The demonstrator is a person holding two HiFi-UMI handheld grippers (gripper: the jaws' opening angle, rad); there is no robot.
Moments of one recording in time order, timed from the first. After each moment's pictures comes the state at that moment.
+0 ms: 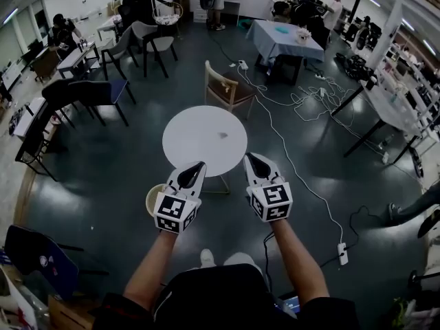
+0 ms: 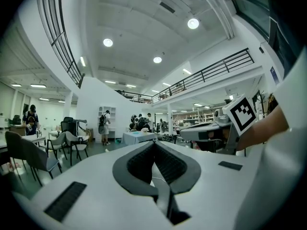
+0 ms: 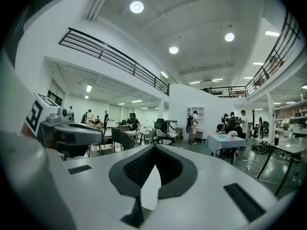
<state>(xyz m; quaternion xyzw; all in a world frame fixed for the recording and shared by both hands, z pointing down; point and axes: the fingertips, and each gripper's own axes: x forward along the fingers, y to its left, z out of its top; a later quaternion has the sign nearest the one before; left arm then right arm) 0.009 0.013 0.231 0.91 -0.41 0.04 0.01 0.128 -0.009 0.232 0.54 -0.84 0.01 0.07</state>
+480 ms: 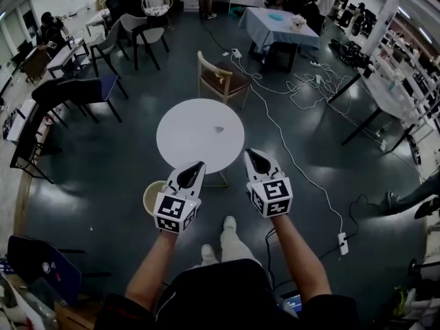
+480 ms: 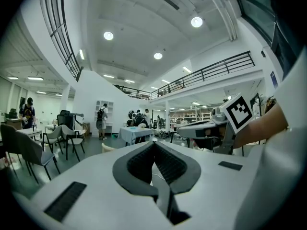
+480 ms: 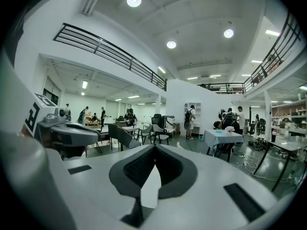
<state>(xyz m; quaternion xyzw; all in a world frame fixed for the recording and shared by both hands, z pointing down) 0.016 -0.019 0.262 0.92 -0.39 0.05 0.04 0.139 -0.044 0.260 0.56 -0.83 0.03 0.10</state>
